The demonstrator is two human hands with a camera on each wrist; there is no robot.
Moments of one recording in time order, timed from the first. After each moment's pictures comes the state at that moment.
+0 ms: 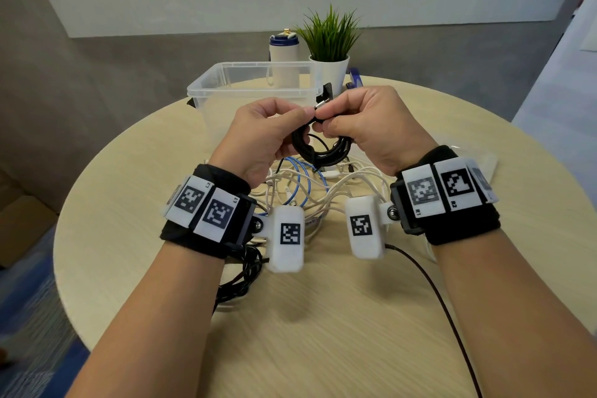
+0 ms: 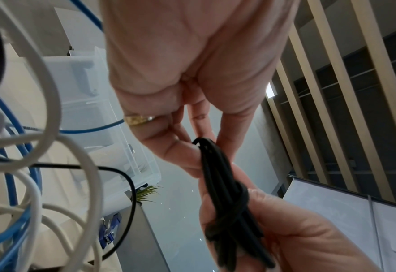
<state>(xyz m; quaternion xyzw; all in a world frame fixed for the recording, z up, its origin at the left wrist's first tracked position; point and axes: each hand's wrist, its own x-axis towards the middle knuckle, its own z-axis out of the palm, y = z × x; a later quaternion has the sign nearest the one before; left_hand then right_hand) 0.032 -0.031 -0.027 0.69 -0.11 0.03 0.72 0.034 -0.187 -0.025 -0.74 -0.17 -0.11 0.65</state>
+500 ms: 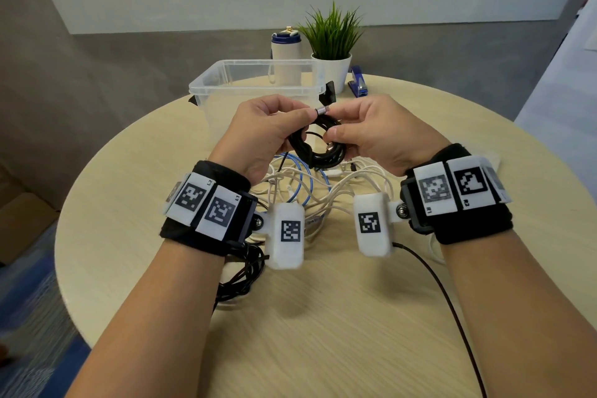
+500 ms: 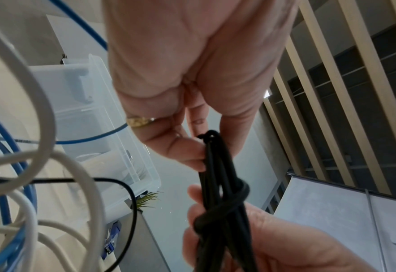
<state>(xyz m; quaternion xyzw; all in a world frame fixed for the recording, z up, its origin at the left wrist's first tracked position) 0.034 -0.028 -0.026 0.70 -0.10 0.04 0.71 0.031 -0.193 -0.026 -0.78 -0.14 0.00 0.60</state>
